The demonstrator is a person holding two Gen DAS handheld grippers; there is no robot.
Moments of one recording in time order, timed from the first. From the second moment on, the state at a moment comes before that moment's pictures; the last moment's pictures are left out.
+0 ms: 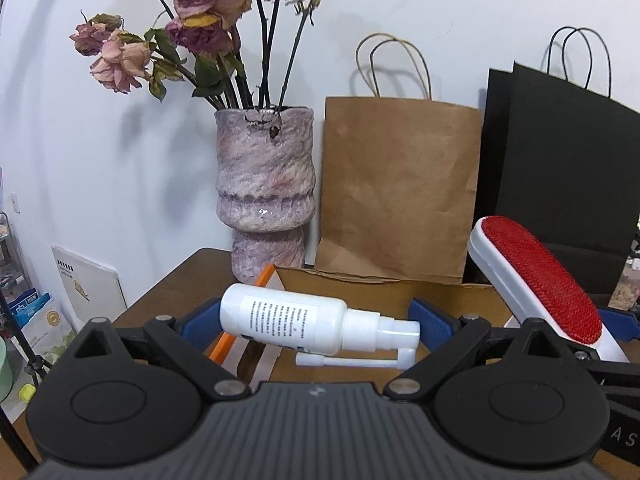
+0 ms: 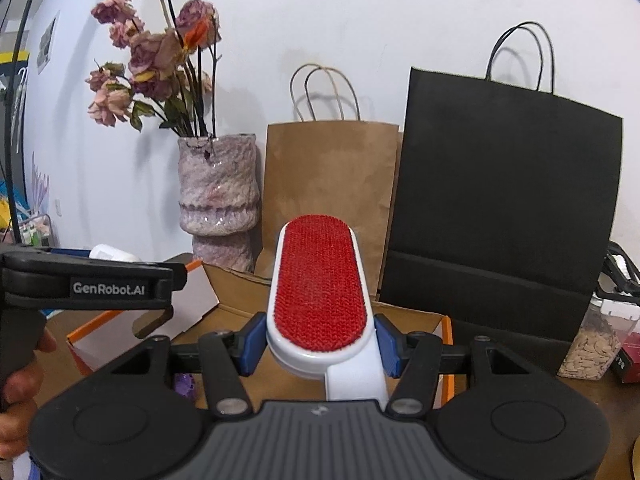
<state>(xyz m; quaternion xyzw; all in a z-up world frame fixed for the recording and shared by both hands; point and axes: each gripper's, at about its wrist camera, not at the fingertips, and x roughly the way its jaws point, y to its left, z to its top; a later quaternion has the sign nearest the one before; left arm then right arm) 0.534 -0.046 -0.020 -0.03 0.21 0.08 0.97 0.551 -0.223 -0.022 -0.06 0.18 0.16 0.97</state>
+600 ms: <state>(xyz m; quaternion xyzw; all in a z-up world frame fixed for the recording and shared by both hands) 0.549 -0.050 -0.036 -0.01 0.24 0.09 0.97 0.573 -0.219 -0.042 -0.06 0.21 0.17 0.96</state>
